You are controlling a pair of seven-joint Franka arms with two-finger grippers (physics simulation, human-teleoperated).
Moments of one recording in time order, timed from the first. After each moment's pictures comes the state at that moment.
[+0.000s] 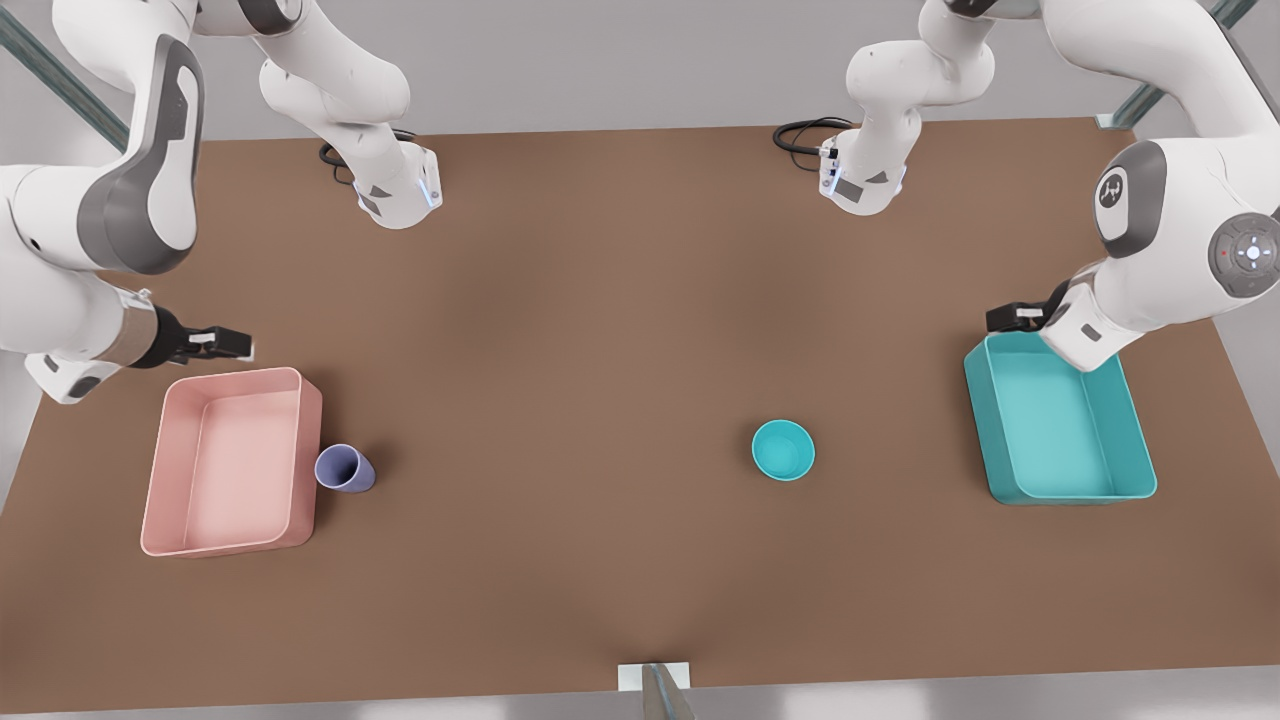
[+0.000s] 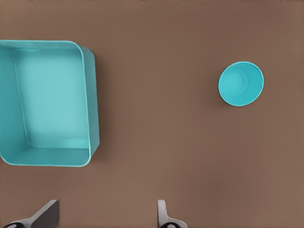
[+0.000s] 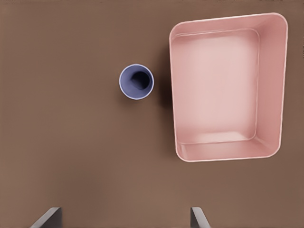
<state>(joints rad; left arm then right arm) 0.00 0.18 -0.02 -1.45 0.03 1.39 0.00 -0.11 0.17 0.04 -1.47 0.02 1.43 -0.08</state>
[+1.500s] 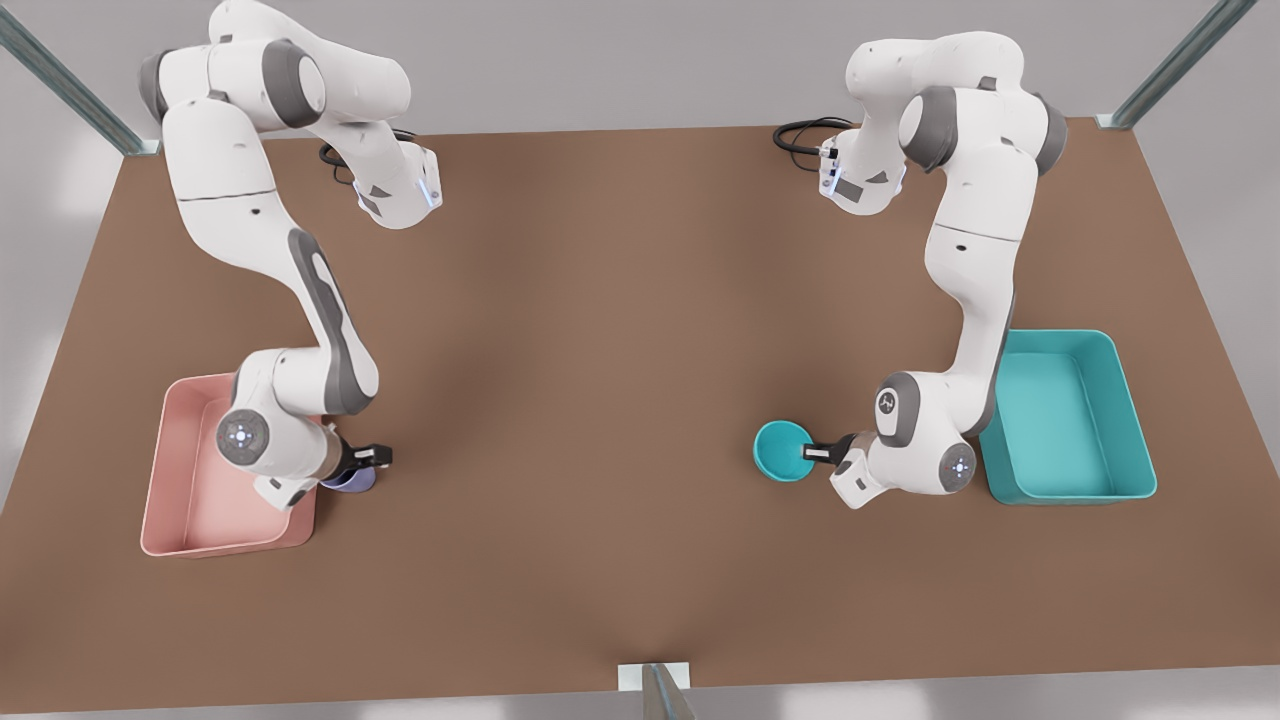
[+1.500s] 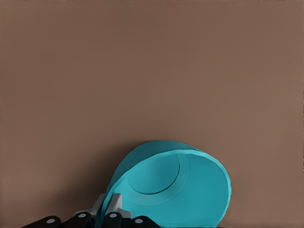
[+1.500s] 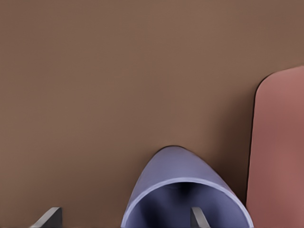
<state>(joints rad) -0.09 0.79 -0.13 -1.51 -0.38 2.02 0.08 0.00 0.55 0.04 -1.78 0.02 2.21 -0.09</state>
